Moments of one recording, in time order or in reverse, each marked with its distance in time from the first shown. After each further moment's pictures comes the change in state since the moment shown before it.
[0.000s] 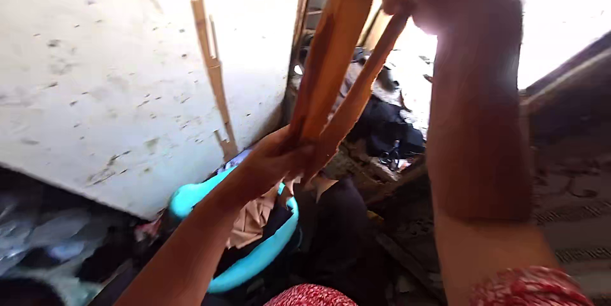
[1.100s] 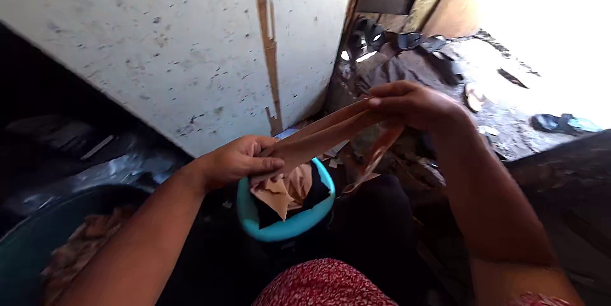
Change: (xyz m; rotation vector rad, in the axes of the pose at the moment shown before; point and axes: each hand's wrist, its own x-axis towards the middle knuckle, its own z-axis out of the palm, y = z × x) left_hand -0.109 0.018 -0.086 0.099 0.032 -0.491; right_hand -0.069 0.146 0.056 0.345 -0.829 0.279
